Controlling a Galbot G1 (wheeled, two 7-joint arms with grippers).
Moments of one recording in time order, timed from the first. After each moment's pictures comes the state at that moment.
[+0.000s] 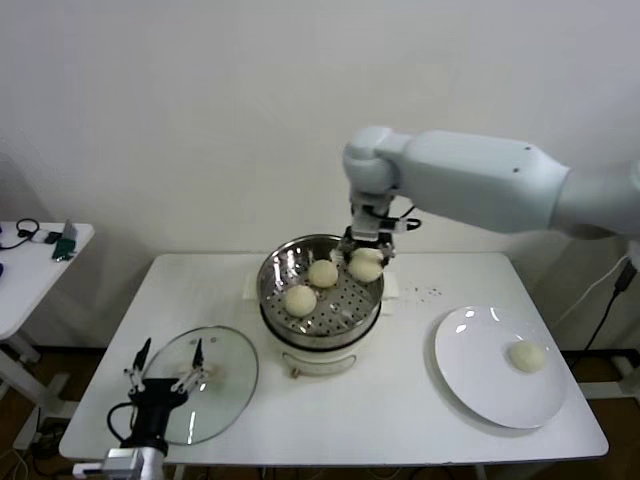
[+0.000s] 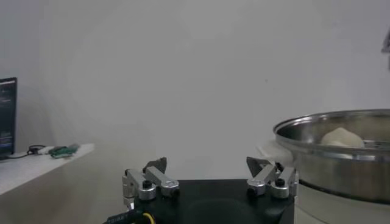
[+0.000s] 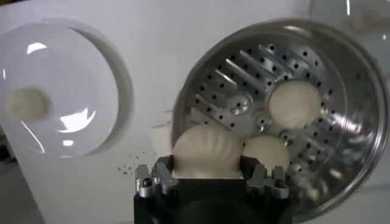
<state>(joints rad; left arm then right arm) 1.71 -1.47 -0.66 -2.12 -0.02 -0.04 -0.03 0.70 1.28 -1.38 1.27 -0.08 0.48 -1.29</state>
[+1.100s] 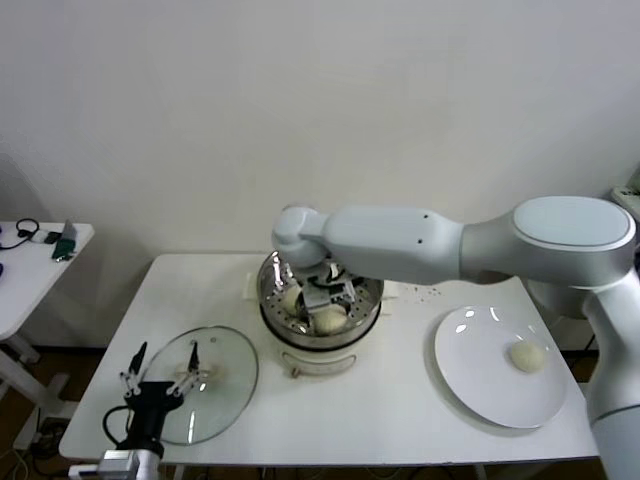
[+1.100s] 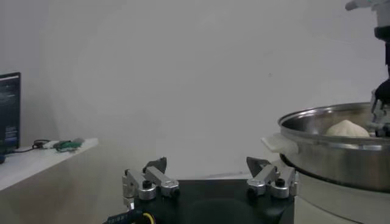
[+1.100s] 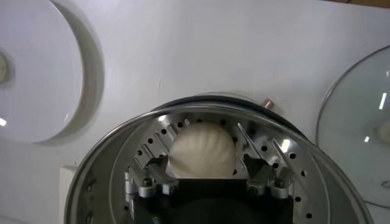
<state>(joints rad) 1.72 -1.46 -0.68 -2.10 -0.04 -0.05 -0.03 0.54 1.40 -1.35 1.28 -0.23 0.56 -1.31</state>
